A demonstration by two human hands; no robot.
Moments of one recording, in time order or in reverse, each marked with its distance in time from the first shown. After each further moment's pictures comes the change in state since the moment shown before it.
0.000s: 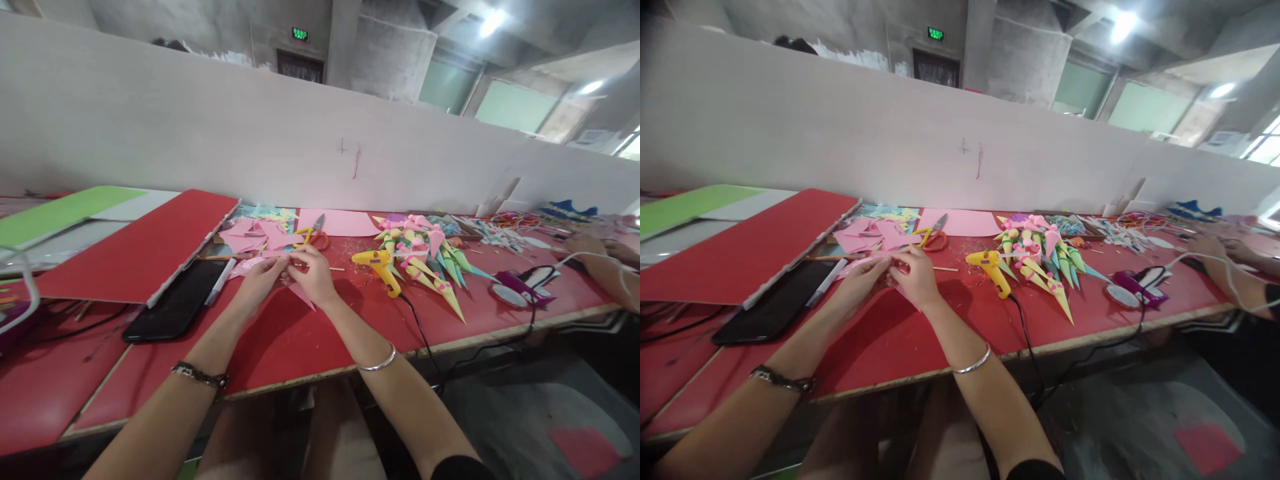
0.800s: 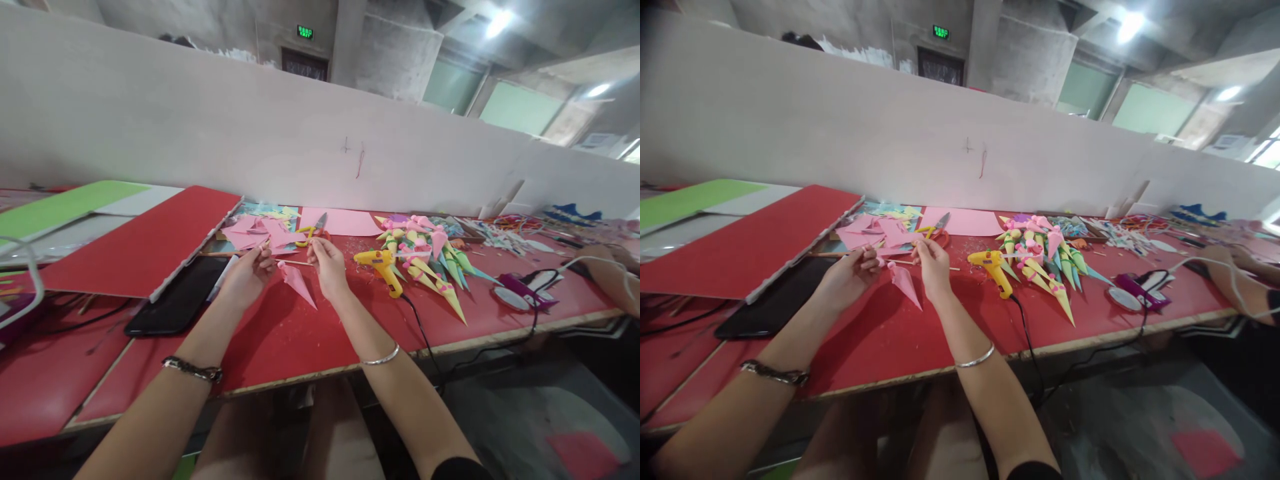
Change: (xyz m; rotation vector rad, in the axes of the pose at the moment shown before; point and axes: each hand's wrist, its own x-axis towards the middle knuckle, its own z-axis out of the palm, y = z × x) left_hand 0.000 0.021 -0.004 -0.381 0.103 -0.026; right_hand 0.006 0.008 -0.001 0.587 0.286 0.448
